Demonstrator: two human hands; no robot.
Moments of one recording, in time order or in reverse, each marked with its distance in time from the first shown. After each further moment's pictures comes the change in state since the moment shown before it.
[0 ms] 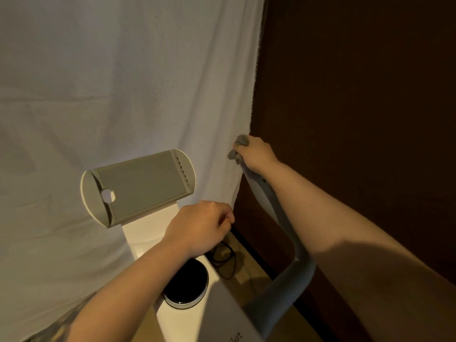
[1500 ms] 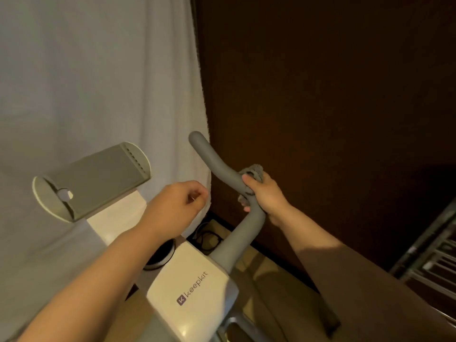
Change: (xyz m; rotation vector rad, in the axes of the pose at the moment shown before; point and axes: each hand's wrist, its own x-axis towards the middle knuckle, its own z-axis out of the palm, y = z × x) left_hand -0.028 0.038 -0.009 -0.316 0.016 0.008; right_hand -0.165 0.099 -0.008 0.645 0.180 0.341
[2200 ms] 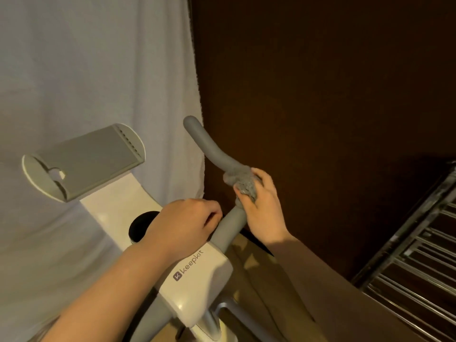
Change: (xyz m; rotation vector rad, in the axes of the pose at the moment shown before) left_hand -0.043 0.018 0.030 0.423 -0.134 0.270; right_hand -0.063 0.035 0.006 -0.405 0.194 -0.472
